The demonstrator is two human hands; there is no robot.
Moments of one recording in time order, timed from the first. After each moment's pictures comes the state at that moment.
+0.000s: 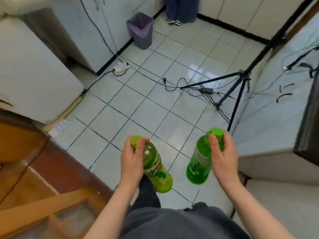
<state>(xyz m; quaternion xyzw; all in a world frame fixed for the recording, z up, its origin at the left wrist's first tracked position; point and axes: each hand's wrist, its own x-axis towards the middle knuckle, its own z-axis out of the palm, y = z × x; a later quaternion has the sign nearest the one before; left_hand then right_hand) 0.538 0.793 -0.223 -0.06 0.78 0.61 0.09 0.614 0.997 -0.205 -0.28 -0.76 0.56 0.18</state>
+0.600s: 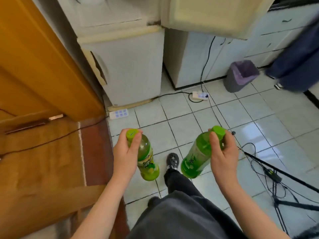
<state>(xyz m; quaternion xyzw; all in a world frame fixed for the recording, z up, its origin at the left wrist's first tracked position) 0.328 0.514 -0.202 -0.23 0.75 0.61 -0.14 0.272 0.735 -0.186 -0.03 -0.80 0.60 0.06</state>
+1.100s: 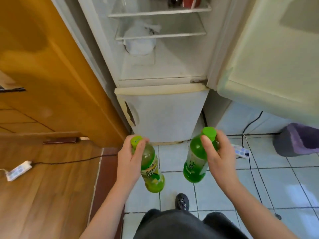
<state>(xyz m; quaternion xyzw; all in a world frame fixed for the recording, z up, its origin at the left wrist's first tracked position) 0.059 0.379 -0.178 -0.30 0.74 0.55 -0.25 -0.063 0.562 -0.159 0.19 -0.79 0.59 -0.05</state>
